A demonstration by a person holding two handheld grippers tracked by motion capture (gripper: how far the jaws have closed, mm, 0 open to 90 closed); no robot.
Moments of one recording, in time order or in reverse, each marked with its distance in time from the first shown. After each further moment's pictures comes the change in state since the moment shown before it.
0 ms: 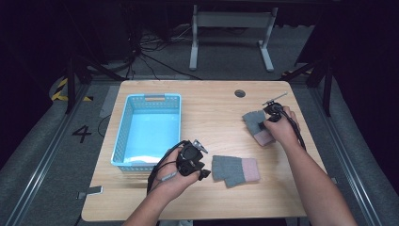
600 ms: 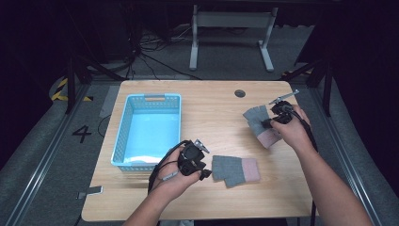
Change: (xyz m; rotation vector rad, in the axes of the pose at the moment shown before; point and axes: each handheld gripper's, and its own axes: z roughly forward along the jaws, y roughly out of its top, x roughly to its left) left arm -0.001 0.003 0.001 0.007 -0.009 0.007; right arm 0.023 -0.011 -0.062 -0.105 0.057 -0.114
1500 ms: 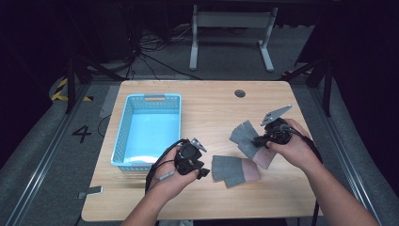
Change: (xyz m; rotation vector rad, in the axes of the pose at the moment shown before) left arm 0.001 -0.003 -0.010 -0.011 0.002 -0.011; right arm 0.075 -0.019 -0.034 0.011 0.190 -0.312
